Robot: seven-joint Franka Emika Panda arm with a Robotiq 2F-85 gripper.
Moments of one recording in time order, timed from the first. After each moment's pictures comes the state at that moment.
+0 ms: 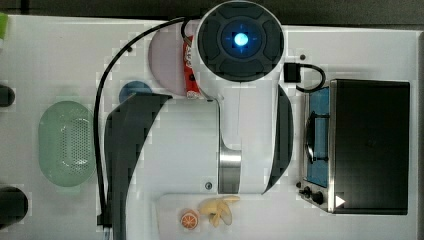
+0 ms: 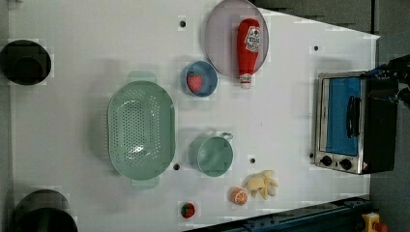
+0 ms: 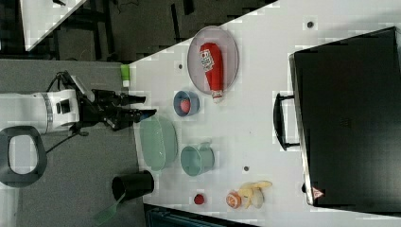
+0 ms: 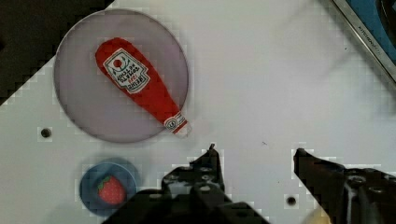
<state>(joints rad) -0.02 0.01 0.02 -1.78 -0.01 0.21 -0.05</state>
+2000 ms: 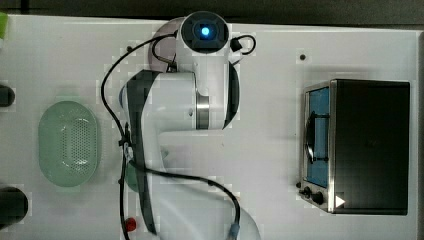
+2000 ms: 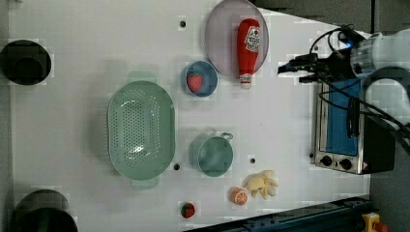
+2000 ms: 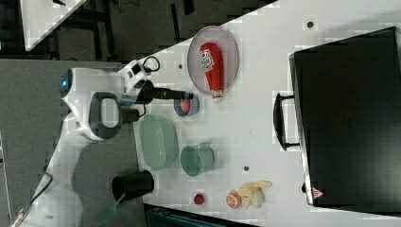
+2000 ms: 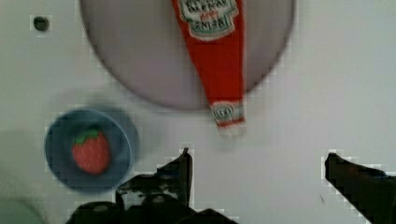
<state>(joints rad) -0.09 0.36 0.17 -1.82 0.03 0.56 -0.51</state>
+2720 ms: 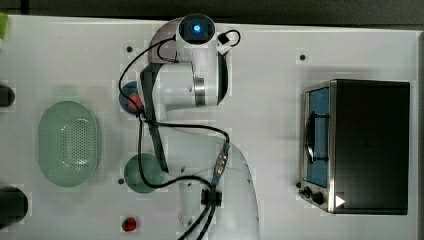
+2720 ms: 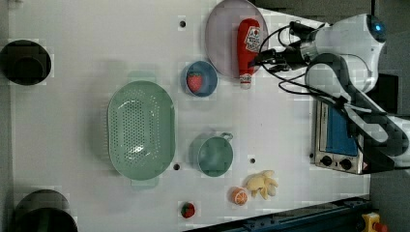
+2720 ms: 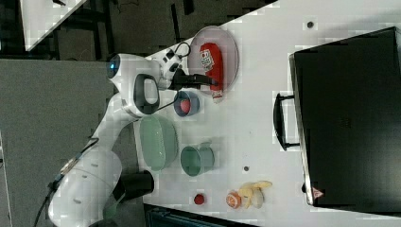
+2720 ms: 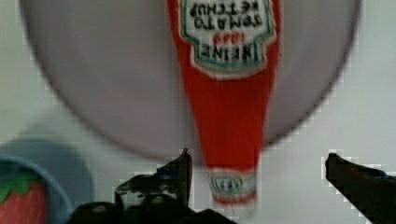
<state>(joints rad) -0.06 0.69 0.16 -1.65 -0.08 0.66 -0.57</state>
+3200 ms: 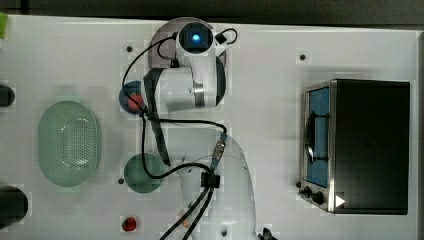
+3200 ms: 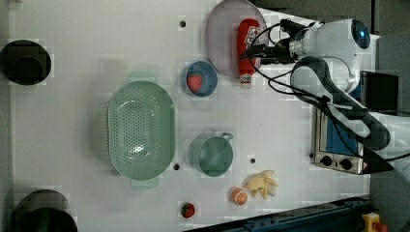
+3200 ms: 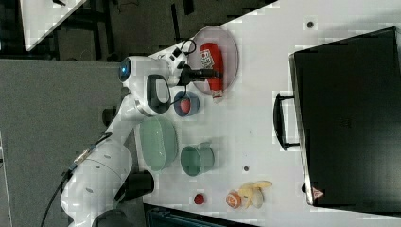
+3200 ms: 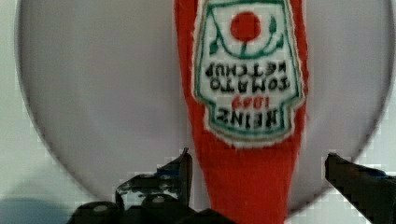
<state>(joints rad) -0.05 0.76 0.16 -1.64 -0.10 0.83 -0.57</state>
